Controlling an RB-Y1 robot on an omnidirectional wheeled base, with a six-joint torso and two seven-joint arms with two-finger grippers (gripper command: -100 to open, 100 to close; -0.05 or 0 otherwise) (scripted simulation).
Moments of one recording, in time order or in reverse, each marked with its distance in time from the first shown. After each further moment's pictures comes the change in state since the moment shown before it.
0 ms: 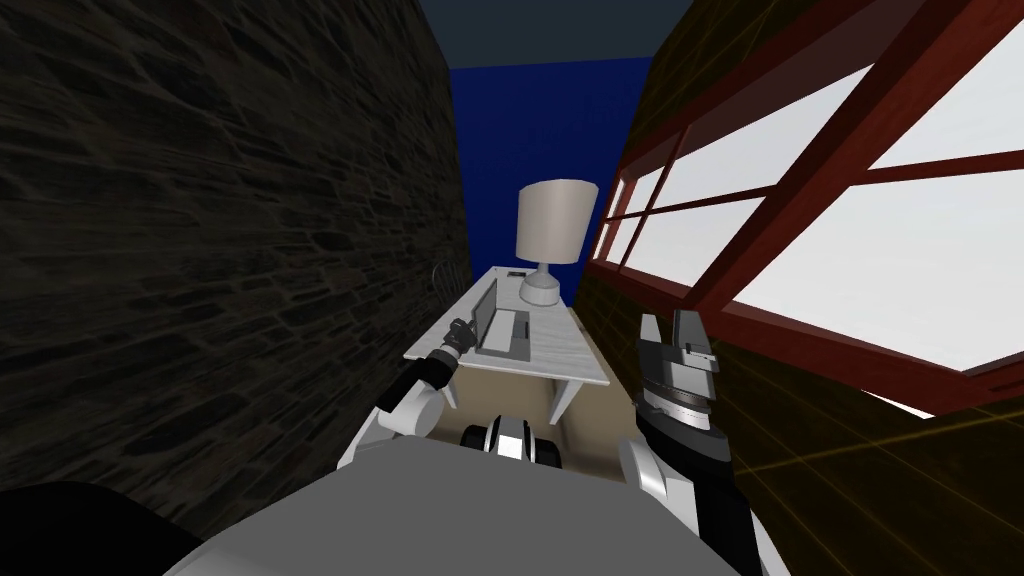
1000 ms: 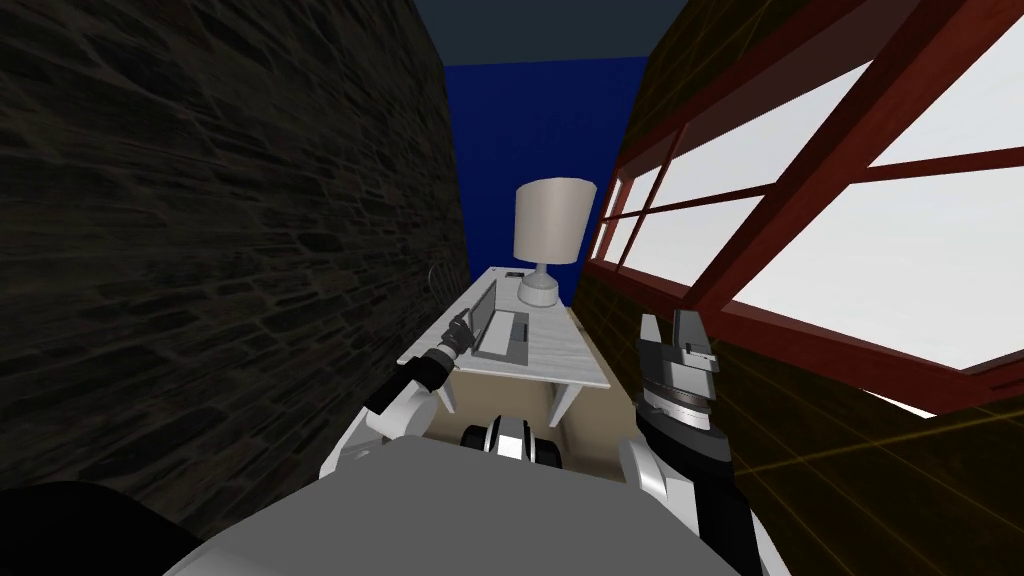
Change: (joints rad) left arm 0.007 0.067 -0.003 -0.070 -0.005 0.063 -0.009; right arm 0.000 -0.001 0.000 0.000 0.000 0.000 0.000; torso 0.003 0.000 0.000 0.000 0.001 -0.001
